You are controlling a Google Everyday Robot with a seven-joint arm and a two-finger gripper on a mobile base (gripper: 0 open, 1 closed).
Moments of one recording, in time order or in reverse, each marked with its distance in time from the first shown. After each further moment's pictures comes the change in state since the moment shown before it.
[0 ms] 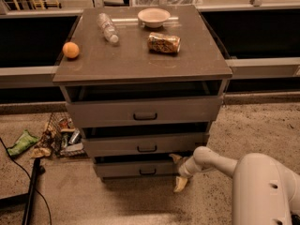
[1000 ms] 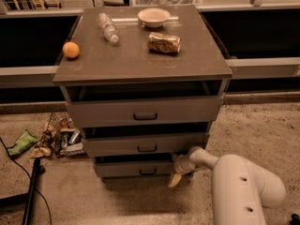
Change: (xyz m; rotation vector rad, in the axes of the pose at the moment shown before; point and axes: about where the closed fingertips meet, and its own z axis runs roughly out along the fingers) arm 0.033 -0.033 0.052 0.055 0.034 0.195
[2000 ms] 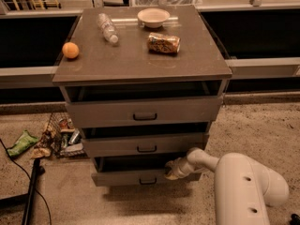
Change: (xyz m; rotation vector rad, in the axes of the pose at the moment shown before) arm -0.023 0.032 0.001 -0.078 -0.035 0.014
